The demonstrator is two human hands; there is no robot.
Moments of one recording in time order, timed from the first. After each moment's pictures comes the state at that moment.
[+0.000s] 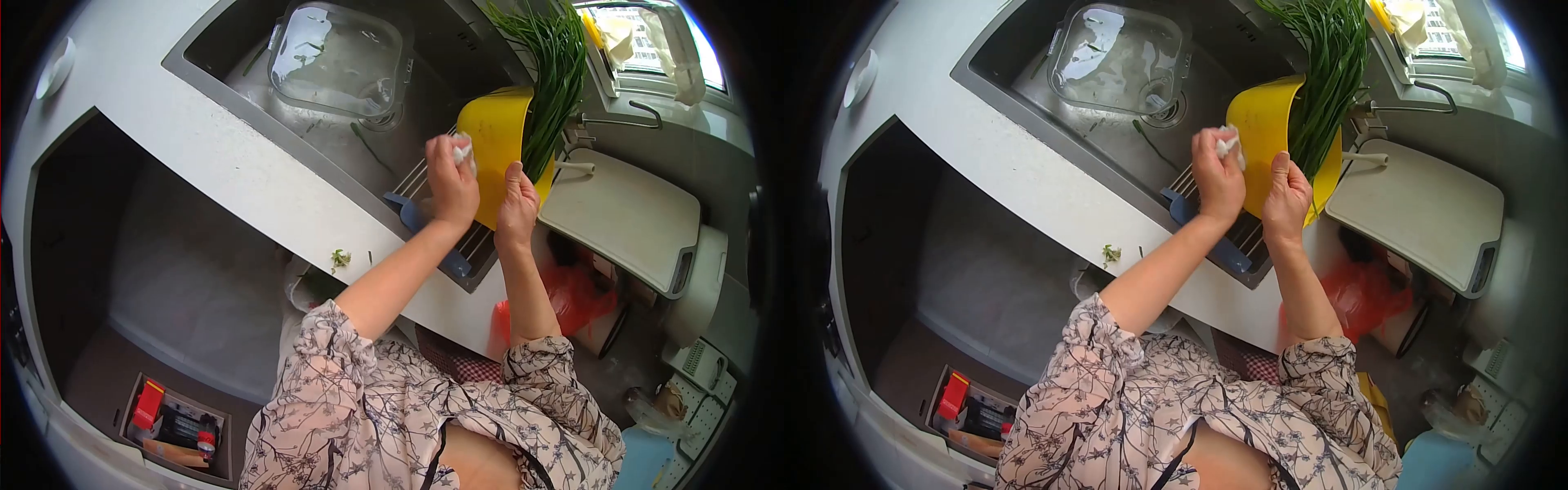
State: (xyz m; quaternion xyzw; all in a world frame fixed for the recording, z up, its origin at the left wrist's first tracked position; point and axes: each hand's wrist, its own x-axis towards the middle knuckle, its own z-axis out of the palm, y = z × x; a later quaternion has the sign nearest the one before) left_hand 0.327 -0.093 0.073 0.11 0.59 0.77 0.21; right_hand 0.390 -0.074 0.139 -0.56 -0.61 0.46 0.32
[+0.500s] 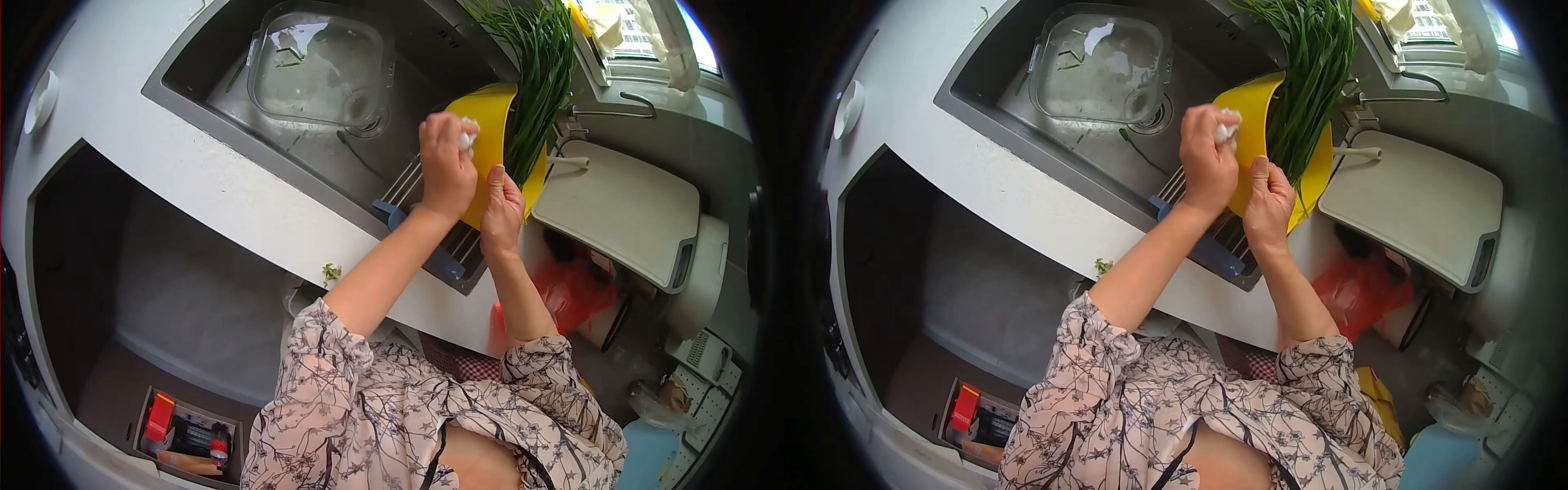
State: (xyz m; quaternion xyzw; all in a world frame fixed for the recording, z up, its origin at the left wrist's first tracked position) left_hand 0.293 -0.083 0.093 0.25 0.57 0.77 0.14; right_hand 0.389 -0.083 0.134 -0.57 -0.62 0.44 0.32
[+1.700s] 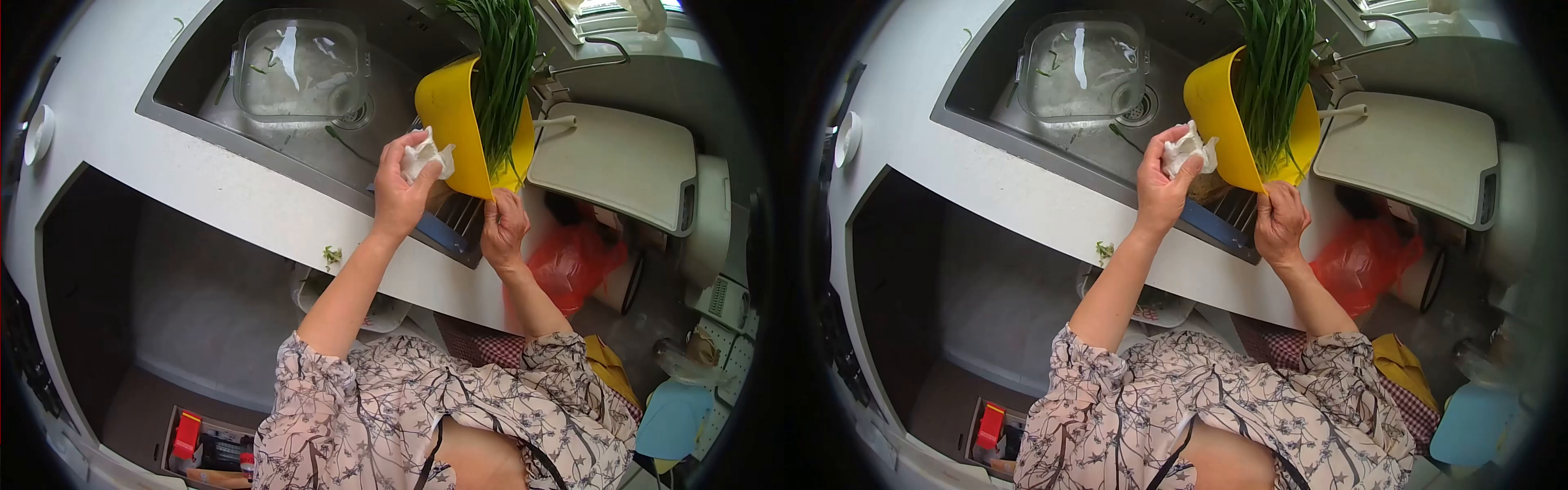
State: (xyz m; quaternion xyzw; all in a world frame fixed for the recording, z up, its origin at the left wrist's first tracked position) left_hand 0.302 -0.152 0.058 0.22 0.42 0.77 0.44; right_hand 0.481 -0.114 0.136 -0.45 -0.87 0.06 0.20
